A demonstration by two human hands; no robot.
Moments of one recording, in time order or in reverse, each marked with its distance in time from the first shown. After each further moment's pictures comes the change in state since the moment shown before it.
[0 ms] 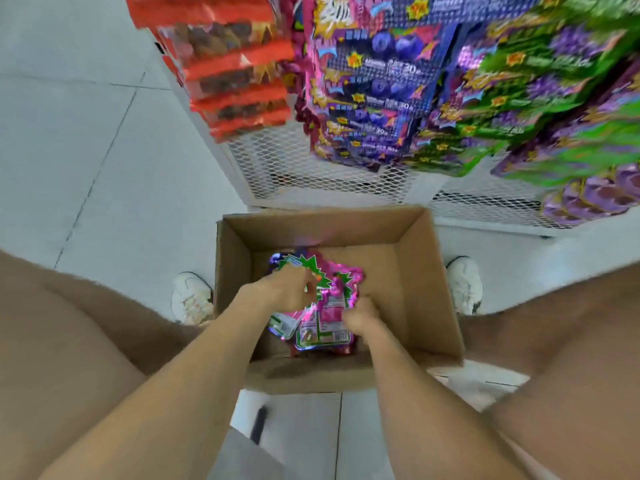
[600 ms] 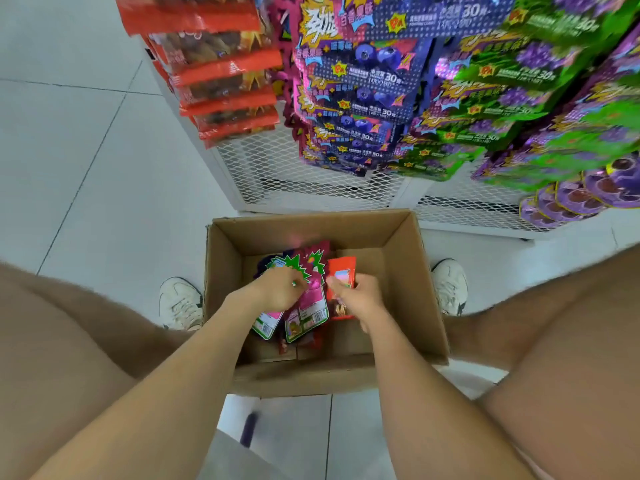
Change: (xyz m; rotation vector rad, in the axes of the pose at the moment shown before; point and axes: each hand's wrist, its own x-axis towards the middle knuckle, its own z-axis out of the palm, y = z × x) left_hand -0.006 0.005 -0.004 -0.232 0.051 -0.134; right_hand -0.018 -0.023 -0.037 0.524 0.098 -0.177
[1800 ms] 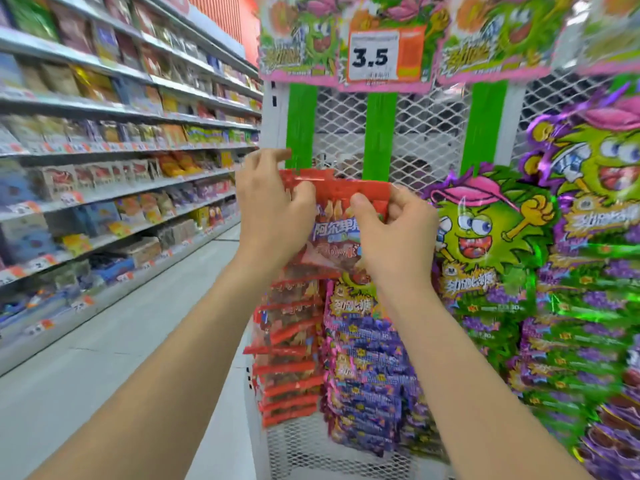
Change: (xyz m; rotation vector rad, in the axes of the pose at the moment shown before) left_hand -0.325 0.271 -0.373 -0.259 1.628 0.757; right_hand -0.319 -0.504 -0.104 0.403 0.424 -1.420
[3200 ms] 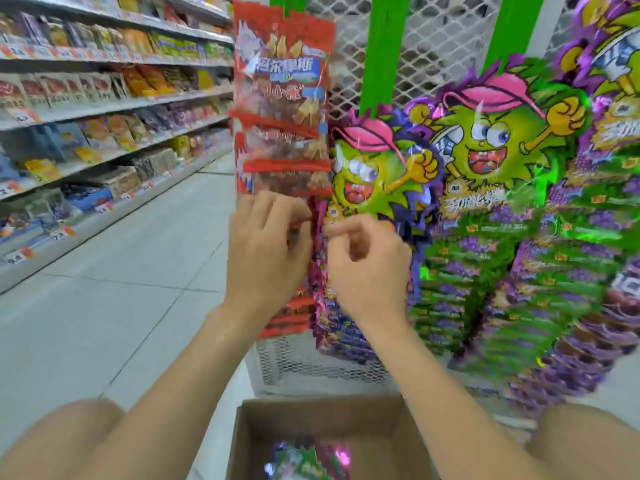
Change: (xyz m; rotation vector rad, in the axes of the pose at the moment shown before) left_hand -0.150 -0.084 0.019 0.185 -0.054 0.340; right_hand -0.122 0.067 -0.027 -0.289 -0.117 0.017
